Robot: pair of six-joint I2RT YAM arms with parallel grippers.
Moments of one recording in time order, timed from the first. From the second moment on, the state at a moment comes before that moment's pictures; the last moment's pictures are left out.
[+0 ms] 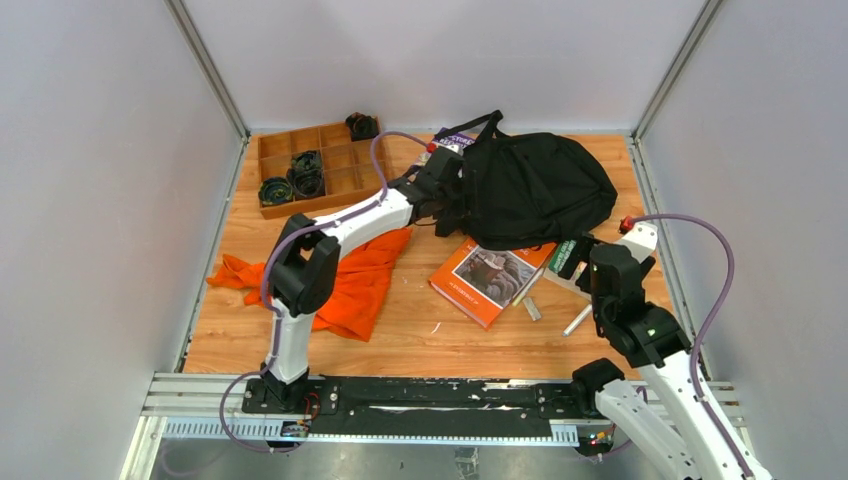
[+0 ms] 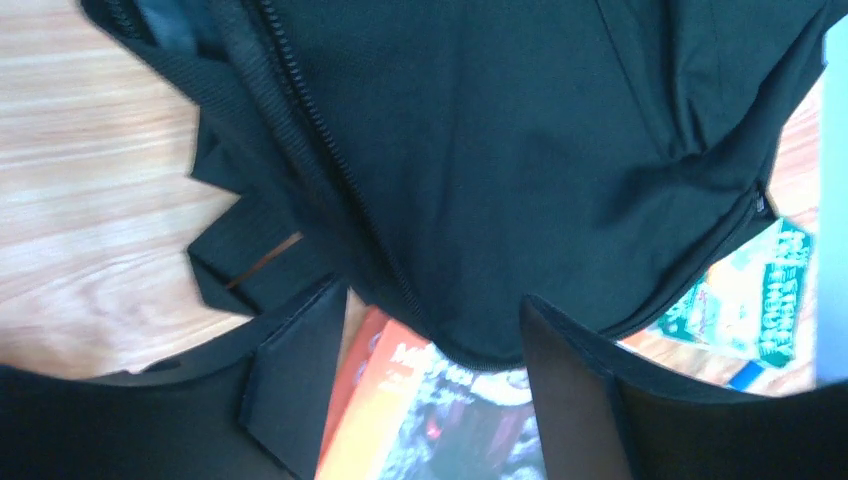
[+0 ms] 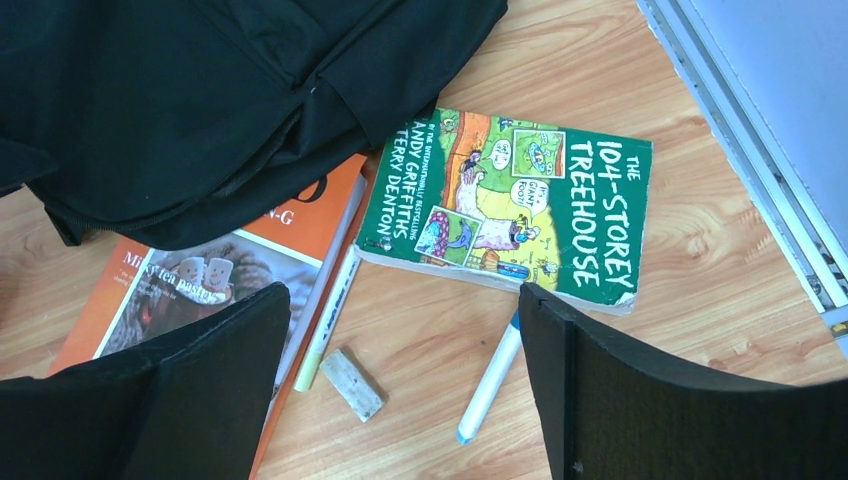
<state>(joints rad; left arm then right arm) -0.71 1.99 1.59 -0.31 -0.02 -0.62 0.41 0.56 0.72 -0.70 0.61 0.48</state>
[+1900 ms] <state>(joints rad) -0.55 2.10 1.60 -0.23 0.28 -0.68 0.41 1.00 0.86 -0.66 0.14 0.33</state>
